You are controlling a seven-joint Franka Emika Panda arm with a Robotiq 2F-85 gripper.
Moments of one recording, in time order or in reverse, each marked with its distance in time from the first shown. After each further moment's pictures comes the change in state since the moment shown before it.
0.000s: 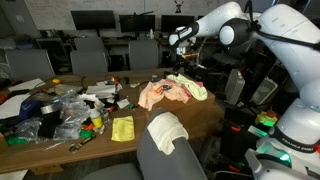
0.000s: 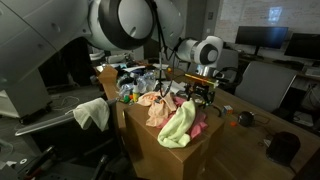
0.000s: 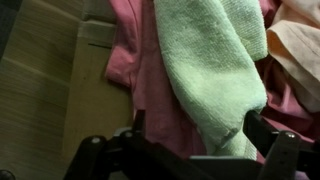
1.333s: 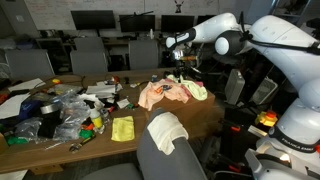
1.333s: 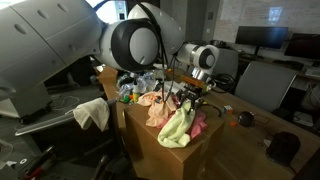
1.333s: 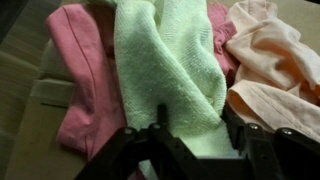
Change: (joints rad) arm -0.021 0.142 0.049 0.210 0.002 -0.335 0.031
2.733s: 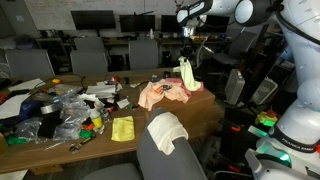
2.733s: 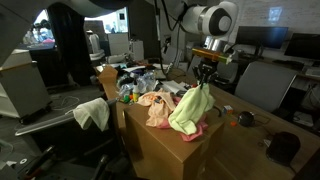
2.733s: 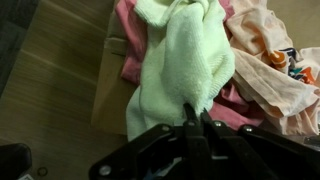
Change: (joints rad) arm -0.042 -0.403 -0.010 -0.343 0.005 0.257 -0.128
